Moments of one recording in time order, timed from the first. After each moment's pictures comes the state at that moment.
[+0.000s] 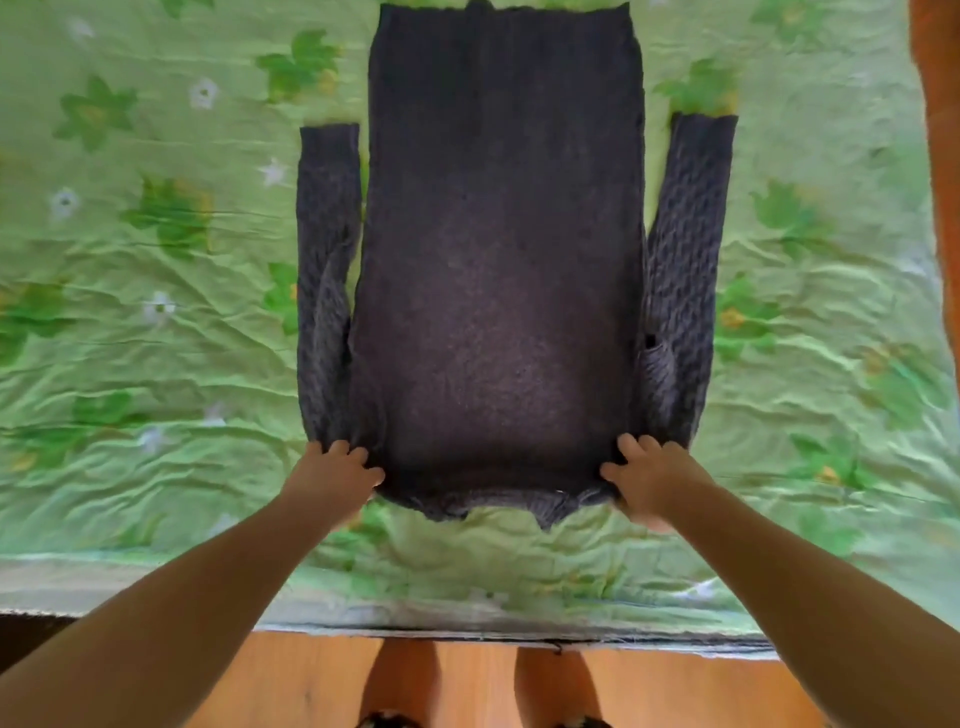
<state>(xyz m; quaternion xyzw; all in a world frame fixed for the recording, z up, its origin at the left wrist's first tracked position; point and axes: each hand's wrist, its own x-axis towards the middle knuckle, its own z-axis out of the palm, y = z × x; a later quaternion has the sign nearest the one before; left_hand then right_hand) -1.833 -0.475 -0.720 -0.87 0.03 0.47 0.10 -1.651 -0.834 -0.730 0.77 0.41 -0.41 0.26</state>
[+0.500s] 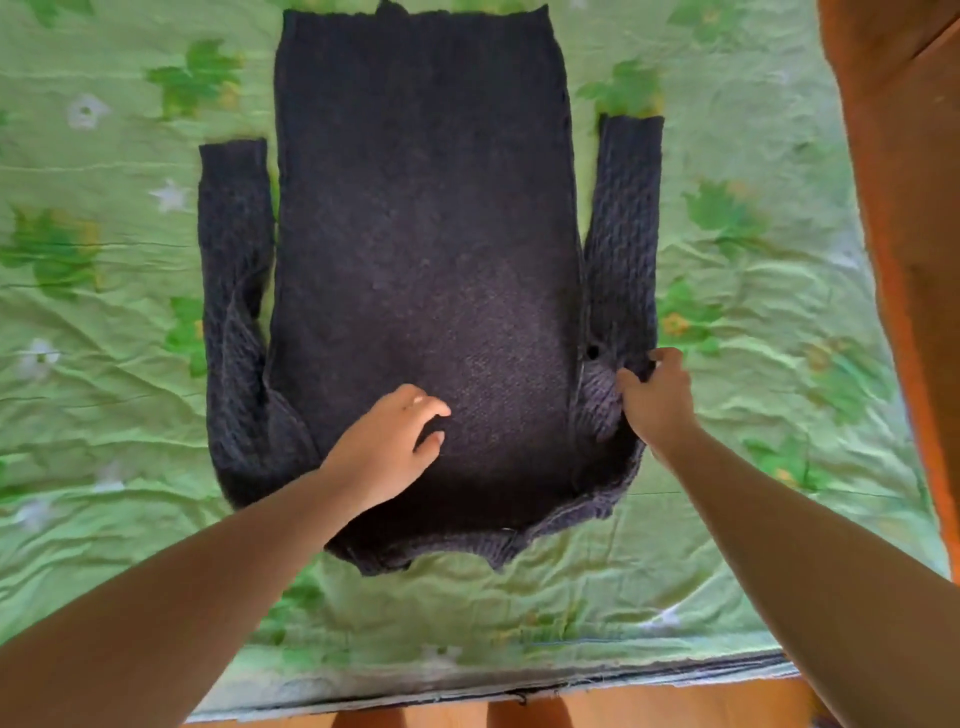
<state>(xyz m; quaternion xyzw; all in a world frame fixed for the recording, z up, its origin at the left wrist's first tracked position) -1.709 -0.552 -0.715 -0.93 -0.04 0.21 -0.29 -1.555 -0.840 -0.739 0.91 -0.17 -0.22 -0.30</state>
